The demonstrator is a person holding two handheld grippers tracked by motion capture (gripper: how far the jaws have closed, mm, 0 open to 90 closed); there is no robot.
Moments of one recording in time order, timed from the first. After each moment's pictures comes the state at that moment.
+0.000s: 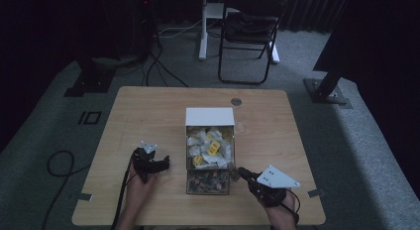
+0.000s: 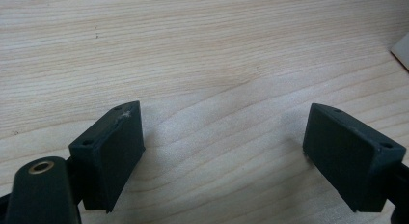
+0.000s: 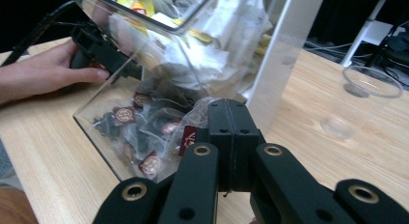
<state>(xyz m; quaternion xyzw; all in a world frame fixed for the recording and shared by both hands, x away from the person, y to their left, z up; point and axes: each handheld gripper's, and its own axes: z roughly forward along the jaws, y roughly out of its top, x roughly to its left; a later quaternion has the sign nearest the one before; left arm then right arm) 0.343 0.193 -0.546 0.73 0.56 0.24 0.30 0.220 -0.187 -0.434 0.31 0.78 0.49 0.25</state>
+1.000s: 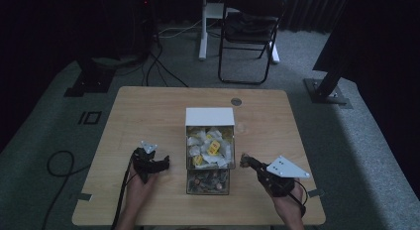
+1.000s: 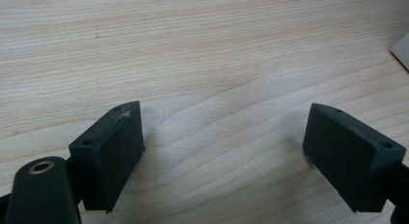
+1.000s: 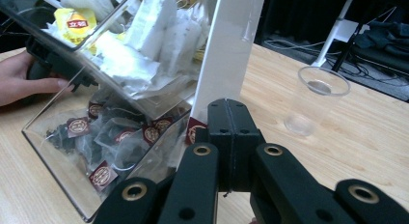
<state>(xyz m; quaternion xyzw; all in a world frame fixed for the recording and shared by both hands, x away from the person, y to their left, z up) 0.343 0.193 -0.546 0.73 0.56 0.24 0.30 0.239 -0.209 -0.425 0.34 0.76 0.48 0.27</state>
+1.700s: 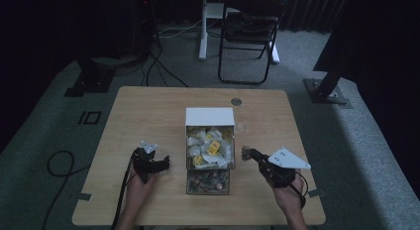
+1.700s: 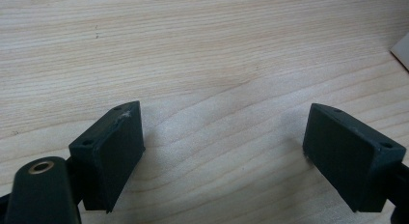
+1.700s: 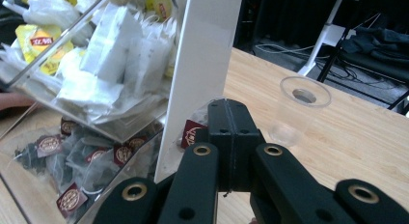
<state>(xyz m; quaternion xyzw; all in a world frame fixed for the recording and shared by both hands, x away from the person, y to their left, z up) 0.343 0.193 -0.545 0.73 0.56 0.24 0.30 0.258 -0.213 -0.418 0.35 0.75 0.48 0.28</state>
